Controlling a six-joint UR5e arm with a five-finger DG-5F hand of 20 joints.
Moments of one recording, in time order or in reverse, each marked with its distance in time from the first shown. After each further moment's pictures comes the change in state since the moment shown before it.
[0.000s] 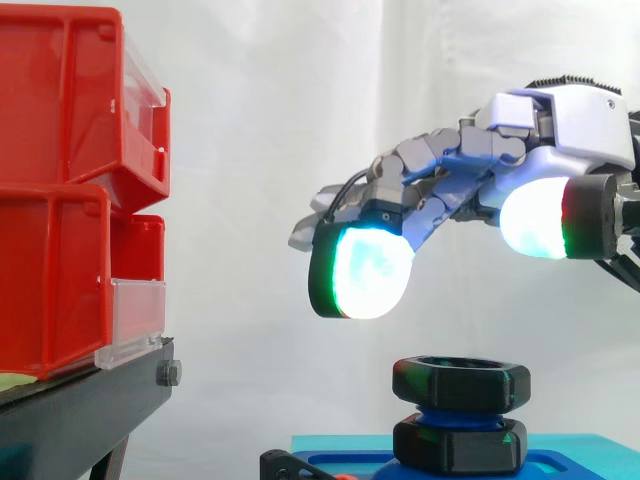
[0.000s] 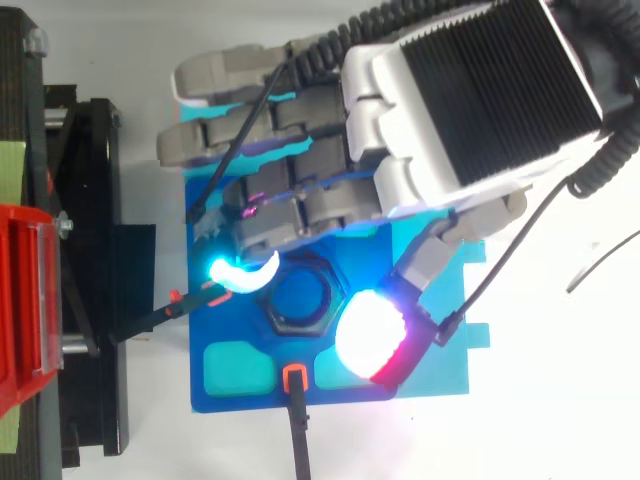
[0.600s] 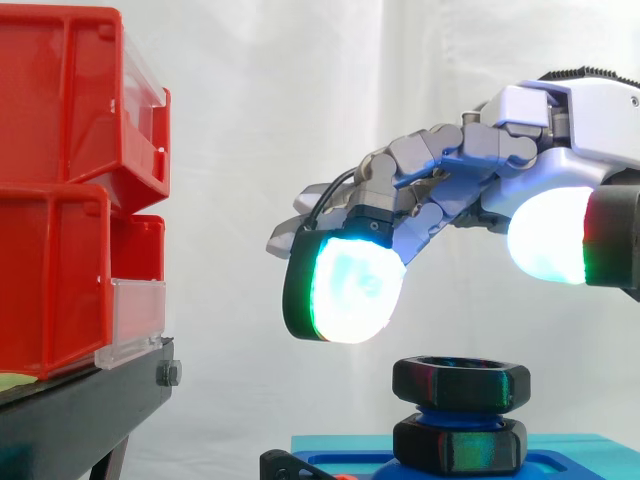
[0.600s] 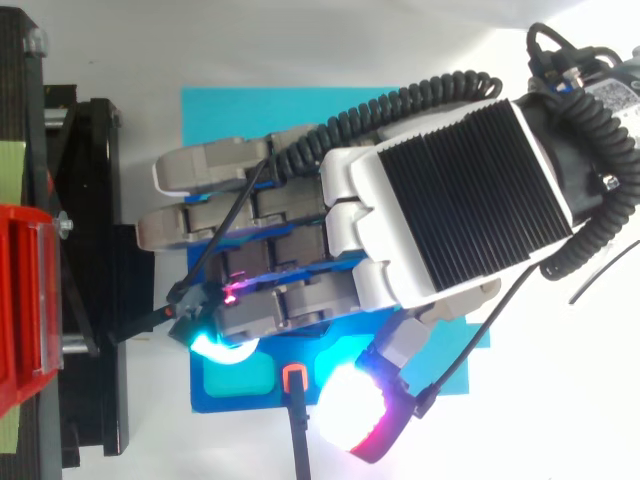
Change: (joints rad) arm 0.068 -0.001 -0.039 0.056 0.068 -0.026
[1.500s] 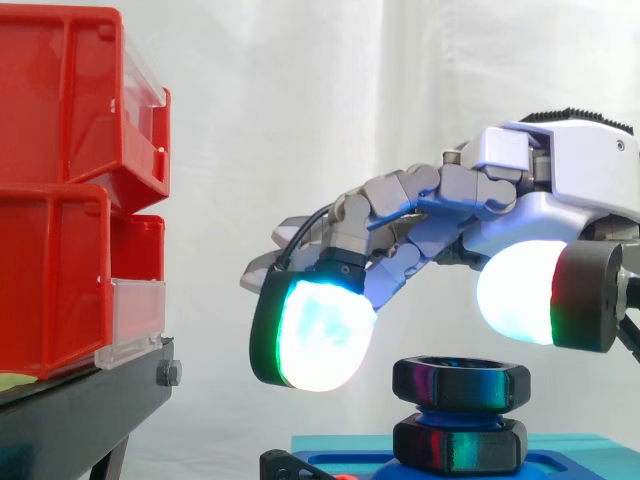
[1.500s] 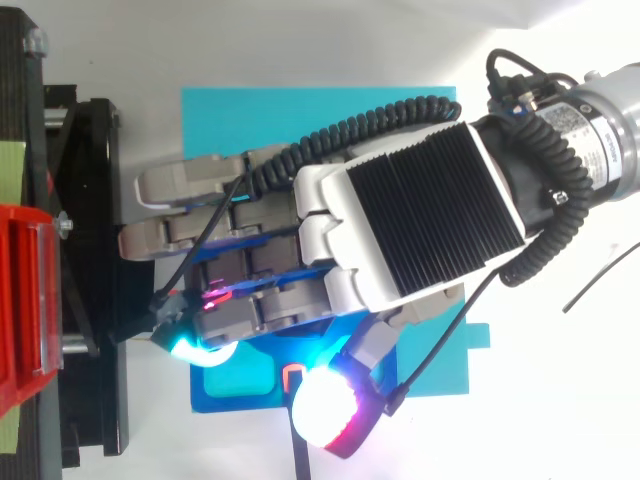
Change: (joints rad) arm 0.003 -0.045 -0.009 0.088 0.003 0.017
